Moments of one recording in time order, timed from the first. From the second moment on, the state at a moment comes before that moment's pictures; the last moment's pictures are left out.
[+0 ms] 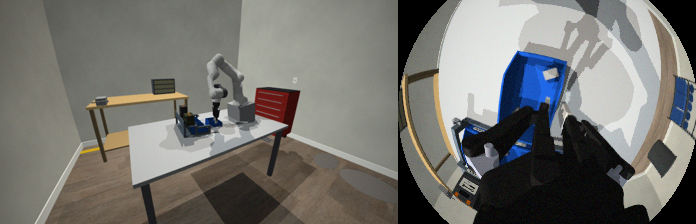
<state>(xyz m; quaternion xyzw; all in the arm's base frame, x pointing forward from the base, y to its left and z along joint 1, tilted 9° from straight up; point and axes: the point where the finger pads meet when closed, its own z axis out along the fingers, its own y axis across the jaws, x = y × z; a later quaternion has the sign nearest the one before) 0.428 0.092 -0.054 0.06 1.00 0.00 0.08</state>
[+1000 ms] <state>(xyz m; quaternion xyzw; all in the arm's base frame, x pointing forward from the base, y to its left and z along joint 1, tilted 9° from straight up) 0.428 0.092 -0.054 0.06 1.00 0.00 0.08</state>
